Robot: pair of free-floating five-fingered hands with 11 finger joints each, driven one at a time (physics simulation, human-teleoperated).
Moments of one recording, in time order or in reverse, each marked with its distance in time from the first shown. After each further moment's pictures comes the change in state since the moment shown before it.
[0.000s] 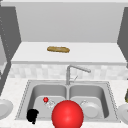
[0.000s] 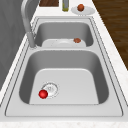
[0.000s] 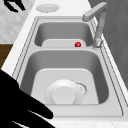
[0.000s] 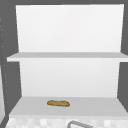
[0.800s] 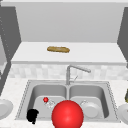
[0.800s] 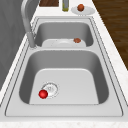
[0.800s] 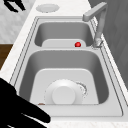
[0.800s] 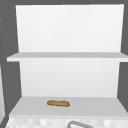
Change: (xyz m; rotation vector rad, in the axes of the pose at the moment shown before) left hand 0.000 0.000 0.000 0.000 0.000 0.000; right hand -0.002 0.011 -0.002 0.001 0.000 0.000
